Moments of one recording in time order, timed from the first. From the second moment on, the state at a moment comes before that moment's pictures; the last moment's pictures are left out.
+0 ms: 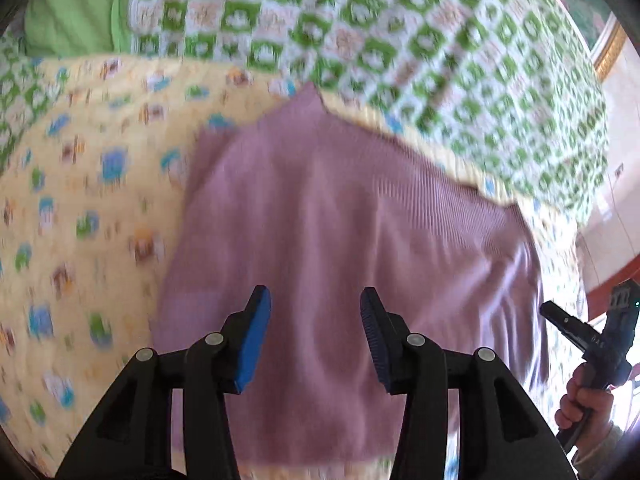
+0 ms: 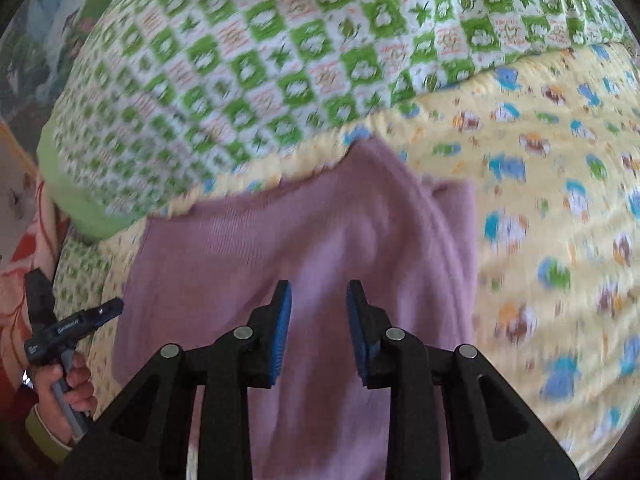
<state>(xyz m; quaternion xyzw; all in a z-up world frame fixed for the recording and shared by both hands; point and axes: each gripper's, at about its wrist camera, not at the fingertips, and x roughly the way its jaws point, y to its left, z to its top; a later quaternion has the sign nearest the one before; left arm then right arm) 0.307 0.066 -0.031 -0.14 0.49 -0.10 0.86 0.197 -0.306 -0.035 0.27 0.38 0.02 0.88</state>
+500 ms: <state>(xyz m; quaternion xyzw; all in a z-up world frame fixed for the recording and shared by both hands) 0.268 0.118 -0.078 -0.22 0.52 -0.04 0.82 0.123 -0.304 -0.087 0.24 0.46 -0.05 0.86</state>
